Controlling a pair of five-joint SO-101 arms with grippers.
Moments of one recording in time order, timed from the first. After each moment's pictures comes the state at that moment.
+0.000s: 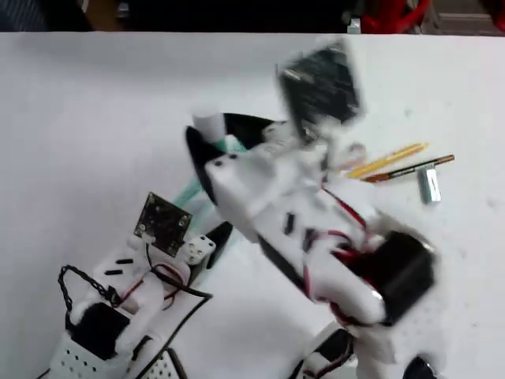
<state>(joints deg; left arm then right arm) 22.7 -92.6 75.5 54.1 3.3 -43.3 -30.0 -22.0 80.7 -7.4</state>
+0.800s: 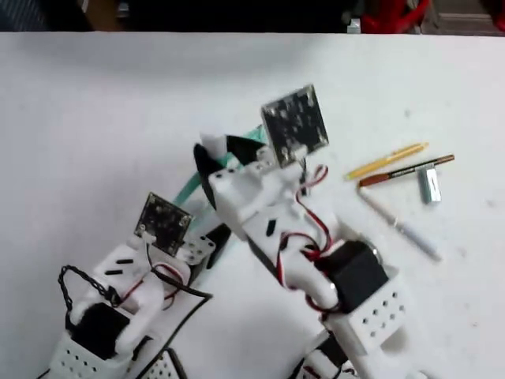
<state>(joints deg) 22.6 -92.5 75.5 54.1 3.3 -39.7 -49.4 24.4 54.9 -8.5</state>
